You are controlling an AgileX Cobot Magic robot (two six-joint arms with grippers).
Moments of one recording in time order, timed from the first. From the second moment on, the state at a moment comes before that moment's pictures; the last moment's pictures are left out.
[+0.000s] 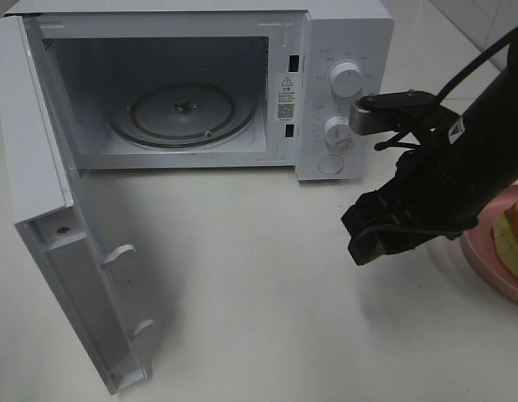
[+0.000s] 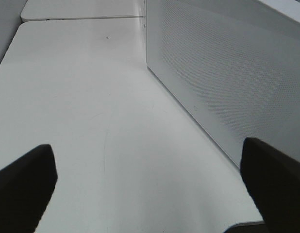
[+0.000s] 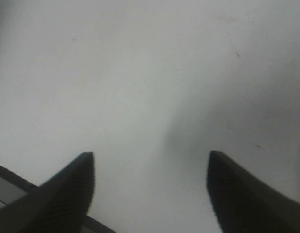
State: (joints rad) left arm -0.01 0.00 -0.50 -0.09 1.04 0.06; right arm 0.45 1.48 -0.83 0.18 0.64 -0.08
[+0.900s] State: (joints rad) left arm -0.01 0.00 -0.50 -0.09 1.04 0.06; right arm 0.20 1.49 -0.83 -0.05 0.75 0.03
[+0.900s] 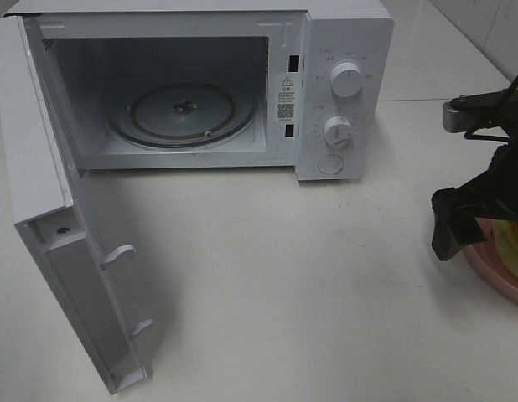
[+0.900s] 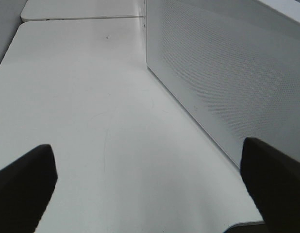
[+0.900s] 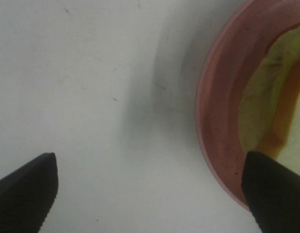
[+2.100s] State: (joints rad) left arm -0.01 0.00 -0.50 -0.09 1.04 0.06; right arm 0.20 1.83 -0.89 -0.15 0.59 0.05
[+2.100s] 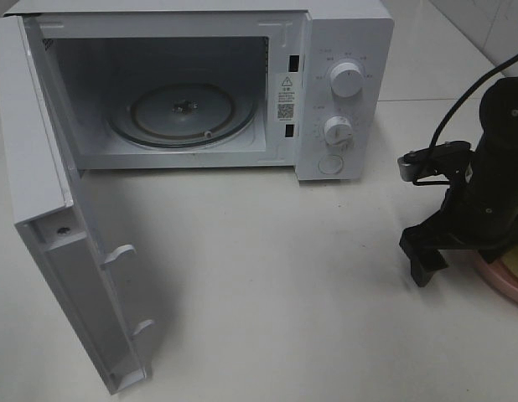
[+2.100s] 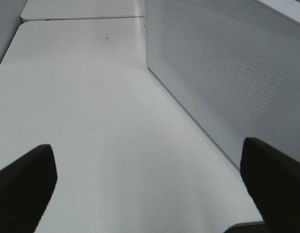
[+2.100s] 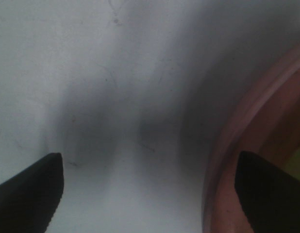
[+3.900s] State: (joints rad) left arm -0.01 0.00 -0.50 -0.09 1.04 0.06; right arm 0.27 1.83 -0.89 -0.48 0.68 0.40
